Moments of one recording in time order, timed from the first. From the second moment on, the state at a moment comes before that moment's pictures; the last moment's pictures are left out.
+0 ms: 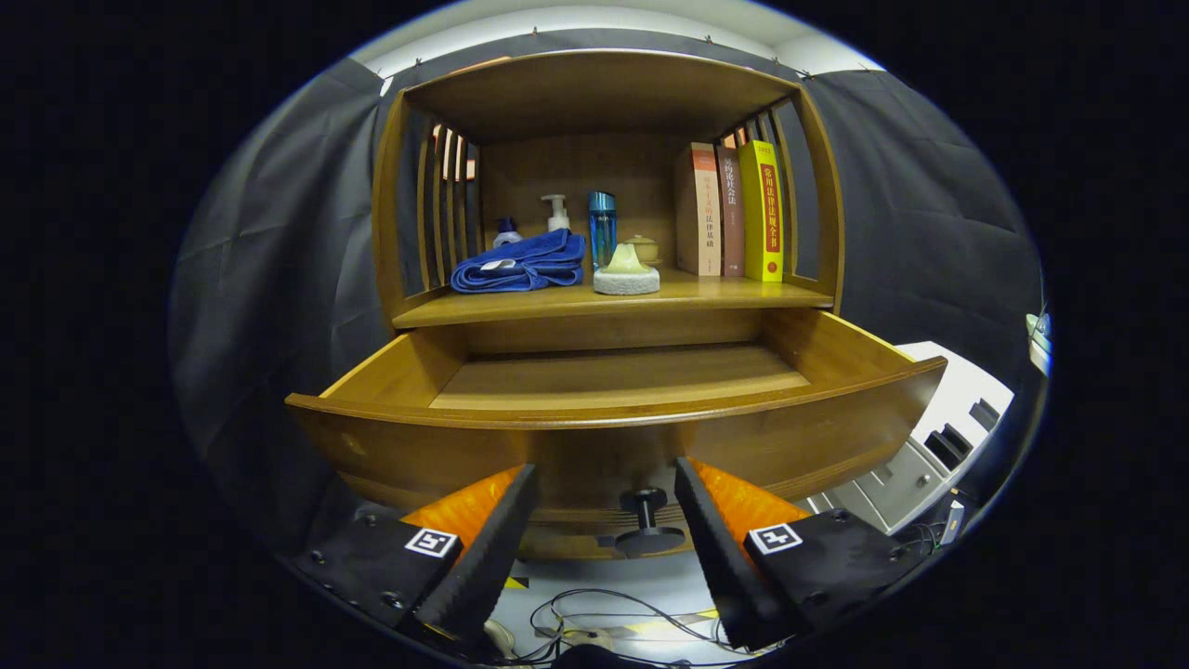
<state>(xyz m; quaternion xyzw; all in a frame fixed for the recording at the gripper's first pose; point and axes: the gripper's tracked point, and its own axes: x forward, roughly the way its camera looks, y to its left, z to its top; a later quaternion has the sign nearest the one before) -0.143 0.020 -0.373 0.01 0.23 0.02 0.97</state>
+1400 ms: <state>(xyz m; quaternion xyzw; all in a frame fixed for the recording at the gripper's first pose) 0.008 0.035 -0.418 0.00 0.24 0.03 0.97</state>
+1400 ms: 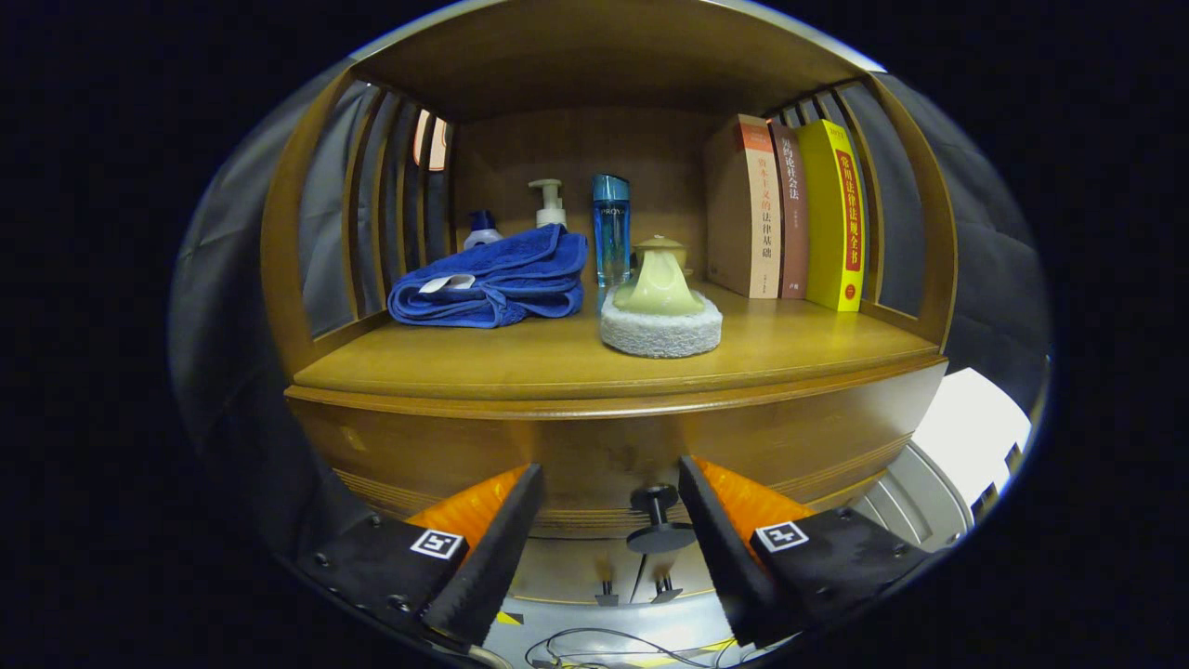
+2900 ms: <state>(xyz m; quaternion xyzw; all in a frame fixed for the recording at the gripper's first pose) 0.015 -0.025 -0.106 0.02 0.11 0.03 0.99</state>
